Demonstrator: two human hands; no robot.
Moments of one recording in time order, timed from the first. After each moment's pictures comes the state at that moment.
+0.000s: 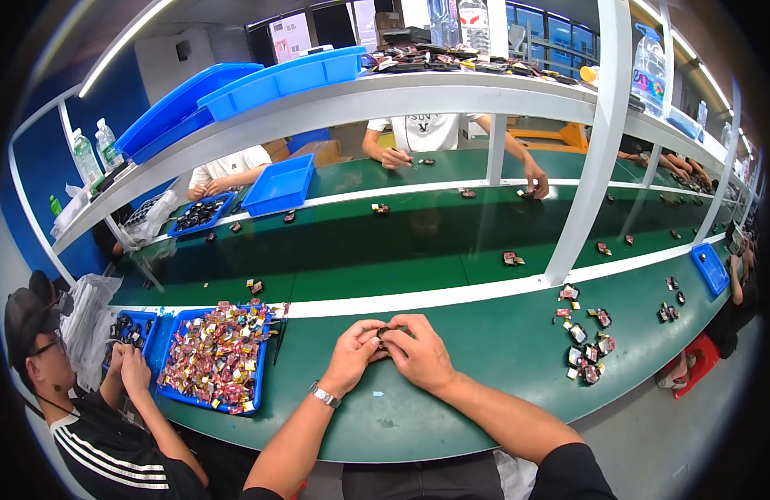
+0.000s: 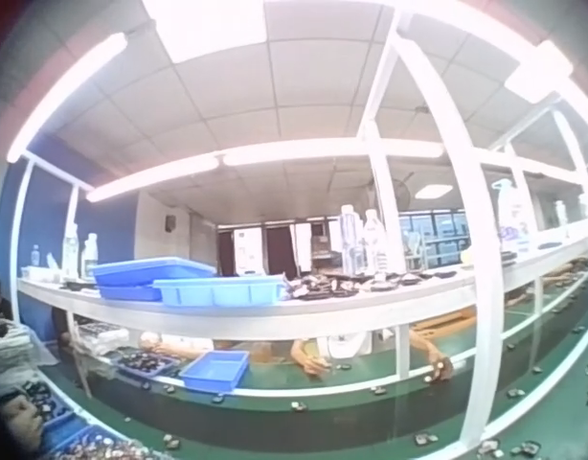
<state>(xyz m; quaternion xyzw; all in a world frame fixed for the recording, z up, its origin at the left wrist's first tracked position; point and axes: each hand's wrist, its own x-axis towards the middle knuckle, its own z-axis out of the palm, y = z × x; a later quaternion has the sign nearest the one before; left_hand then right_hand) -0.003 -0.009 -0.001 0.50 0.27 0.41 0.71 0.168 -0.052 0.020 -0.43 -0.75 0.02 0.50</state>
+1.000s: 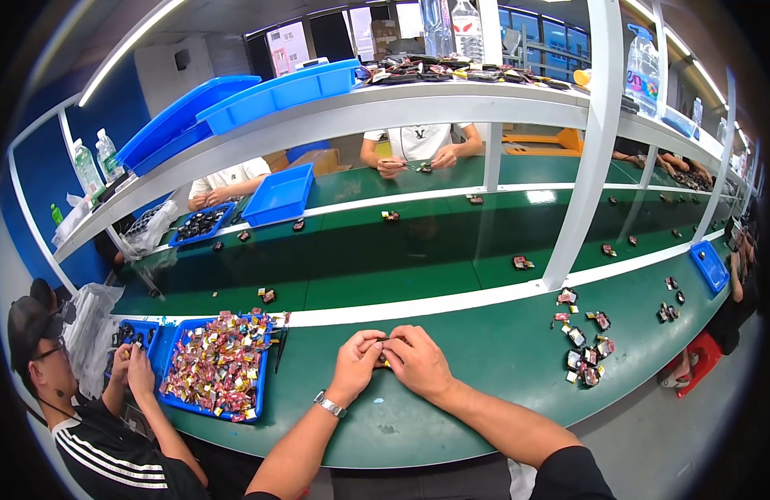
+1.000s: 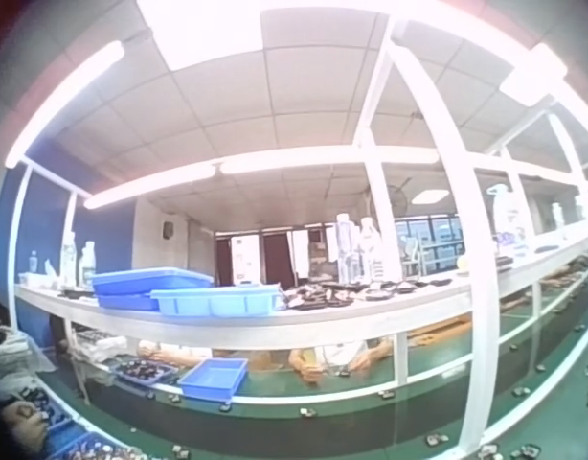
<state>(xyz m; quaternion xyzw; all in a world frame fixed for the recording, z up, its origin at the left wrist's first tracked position) 0.003 -0.012 -0.004 0.56 0.35 0.41 0.63 0.163 -0.055 0.016 -0.46 -0.74 0.00 0.49</state>
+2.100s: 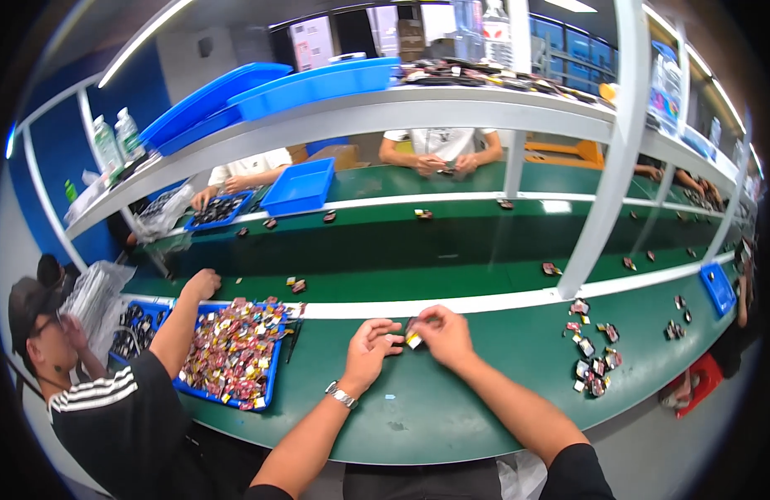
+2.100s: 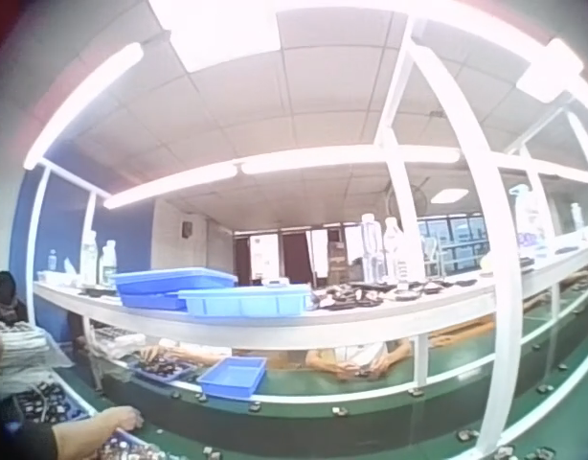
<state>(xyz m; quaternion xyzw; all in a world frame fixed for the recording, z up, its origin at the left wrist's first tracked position) 0.001 -0.003 -0.009 0.54 0.31 0.50 0.61 0.184 -0.009 0.003 -0.55 -0.53 0.38 0.52</state>
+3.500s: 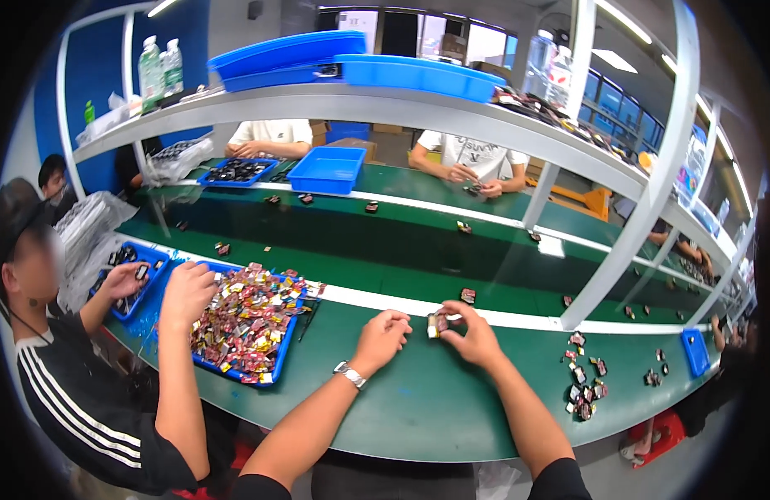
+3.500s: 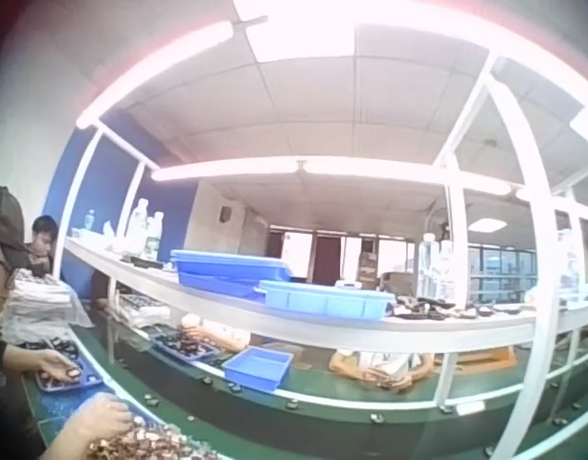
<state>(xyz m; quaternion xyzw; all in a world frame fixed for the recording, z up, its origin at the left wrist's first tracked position) -0.017 0.010 -0.013 0.56 0.41 0.47 0.54 0.209 -0.004 0.018 -0.48 -0.75 0.23 0.39</state>
